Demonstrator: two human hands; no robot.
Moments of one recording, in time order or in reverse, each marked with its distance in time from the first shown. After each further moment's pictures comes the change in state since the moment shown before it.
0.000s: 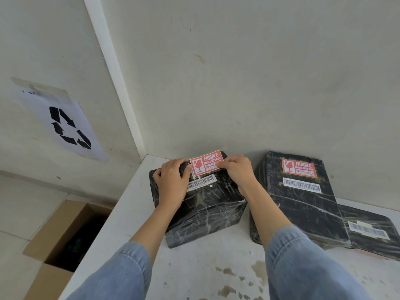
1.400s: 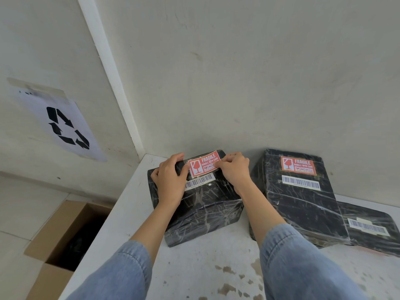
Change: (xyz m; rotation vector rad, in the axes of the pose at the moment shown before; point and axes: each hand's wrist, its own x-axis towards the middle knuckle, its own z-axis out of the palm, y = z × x) left_hand -0.001 0.004 0.001 -0.086 0.071 -0.036; right_hand 0.003 0.002 0.005 -0.149 0.119 -0.078
